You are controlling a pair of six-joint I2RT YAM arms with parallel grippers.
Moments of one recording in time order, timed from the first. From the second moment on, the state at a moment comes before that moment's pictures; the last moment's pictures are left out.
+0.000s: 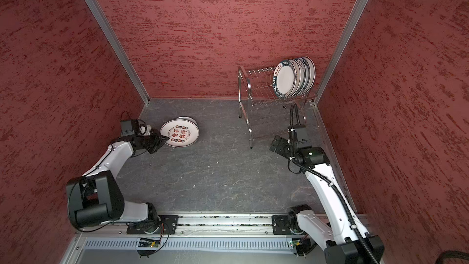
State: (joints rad) left arm 0.28 1.43 0.93 -0.49 0.60 -0.70; right arm 0.19 0.99 0.98 -0.89 -0.04 0.62
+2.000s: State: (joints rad) left arm 0.23 1.80 1.28 -0.68 0.37 -0.57; right arm 0.19 1.01 0.91 -0.85 -0.11 0.55
